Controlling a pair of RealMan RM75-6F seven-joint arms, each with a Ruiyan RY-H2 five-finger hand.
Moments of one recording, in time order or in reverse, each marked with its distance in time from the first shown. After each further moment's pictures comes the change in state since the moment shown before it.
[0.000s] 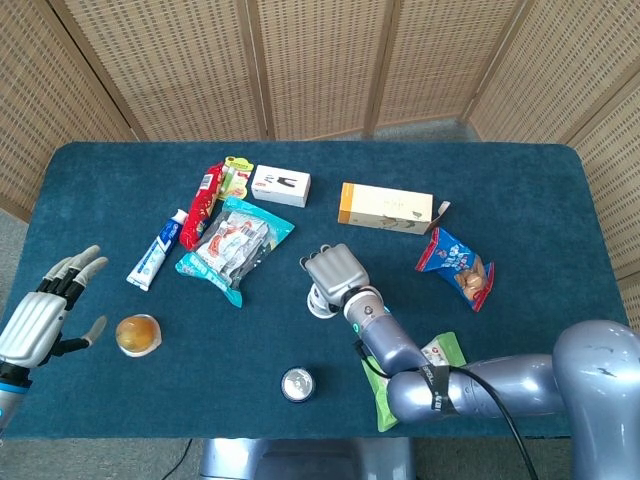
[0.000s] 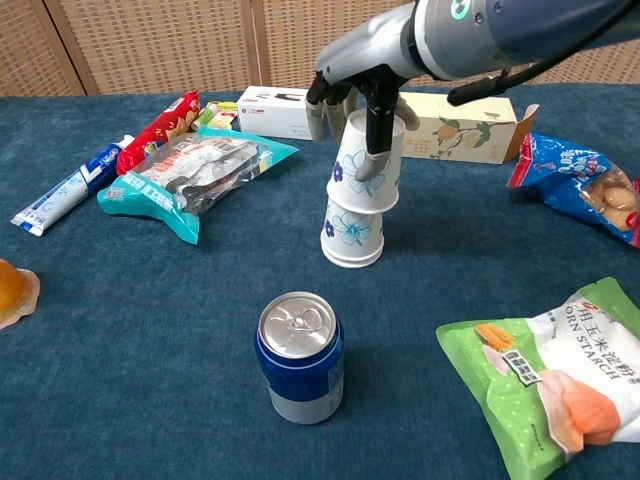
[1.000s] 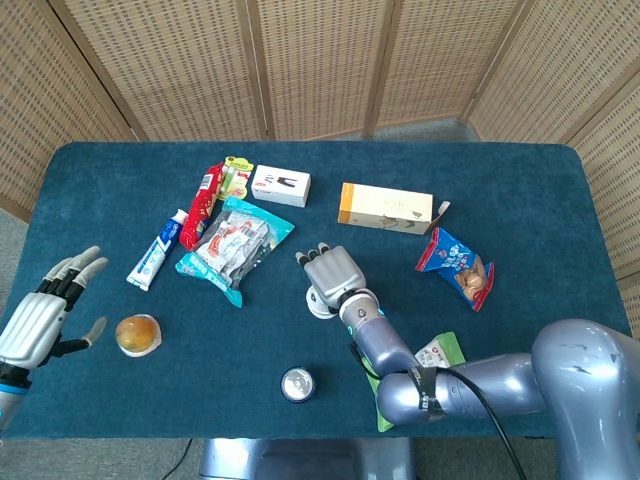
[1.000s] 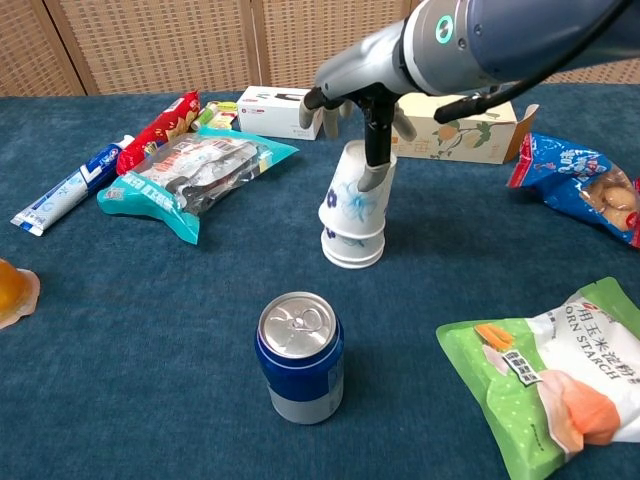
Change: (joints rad) left arm 0.000 -0.002 0.004 0.004 0.010 0.005 -0.005; right arm 0.031 -0.043 -0.013 0.019 0.062 0.038 -0.069
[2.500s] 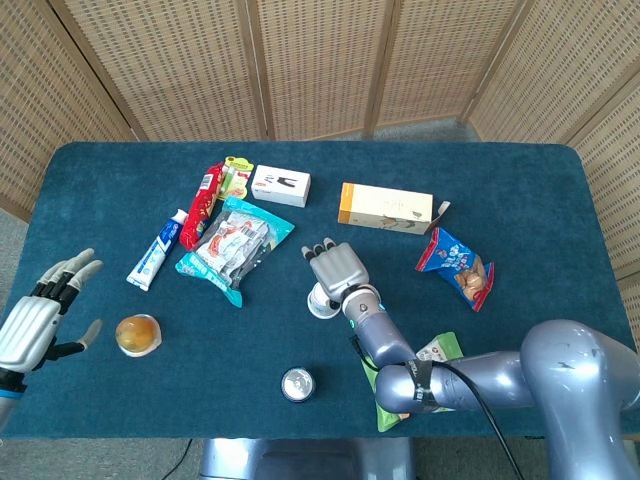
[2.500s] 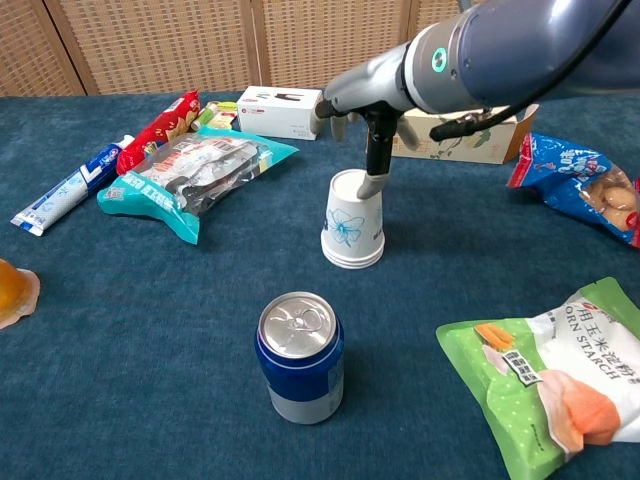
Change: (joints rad) left arm 0.016 0.006 0.008 0.010 0.002 0.021 -0.015; right arm -0.038 -0.059 0.001 0.103 -0.023 -0.014 -0.003
